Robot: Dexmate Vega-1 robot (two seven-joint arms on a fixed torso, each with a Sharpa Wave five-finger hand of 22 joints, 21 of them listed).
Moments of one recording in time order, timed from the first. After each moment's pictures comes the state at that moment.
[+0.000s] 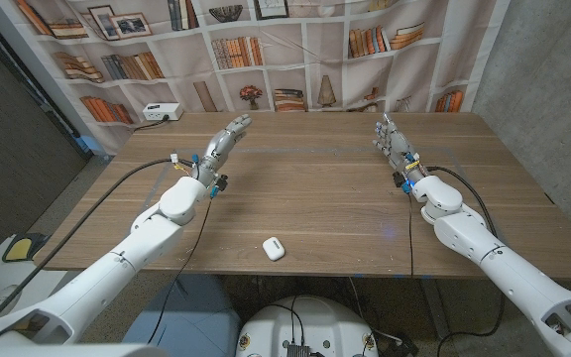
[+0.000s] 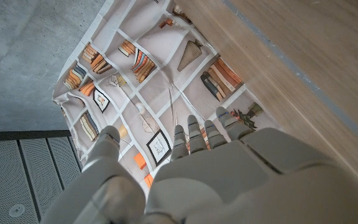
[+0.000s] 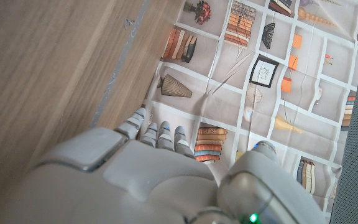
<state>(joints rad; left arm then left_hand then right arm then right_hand) 0.93 0.67 0.40 -1.58 -0.31 -0.29 0.14 0.20 0.01 0.55 -0.17 0.17 0.08 -0.06 0.19 0.17 0.14 -0.01 0.24 0.20 0.00 -0.03 0.19 0.17 0.12 0.00 0.20 0.17 -0.87 -0.58 -0.39 -1.40 0.57 0.26 0.00 0.23 0.03 0.02 -0.07 0.19 -0.04 0.05 0.19 0.19 -0.04 0.10 0.20 0.20 -0.16 0.03 0.19 0.20 0.02 0.06 0.18 0.17</state>
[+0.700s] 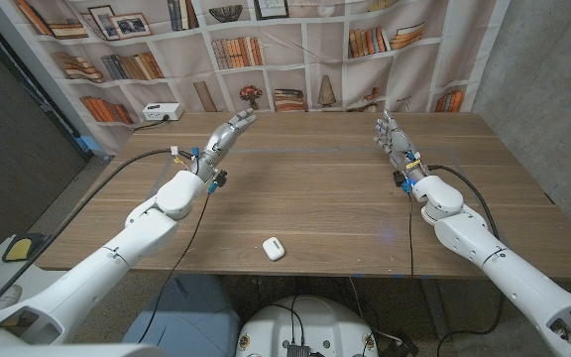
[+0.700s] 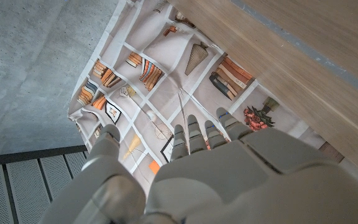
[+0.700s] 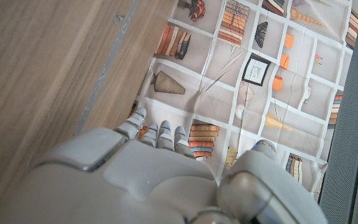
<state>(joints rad) 0.92 0.71 0.41 -1.63 -0.24 -0.27 0.13 0.23 0.01 0.55 -0.17 0.17 0.09 -0.05 0.19 0.17 0.14 -0.01 0.24 0.20 0.00 -0.03 0.19 0.17 0.11 0.00 0.19 0.17 -0.90 -0.59 -0.38 -1.45 0.55 0.28 -0.03 0.24 0.03 0.02 -0.07 0.19 -0.04 0.05 0.19 0.19 -0.03 0.09 0.20 0.20 -0.16 0.02 0.19 0.20 0.02 0.06 0.18 0.17</state>
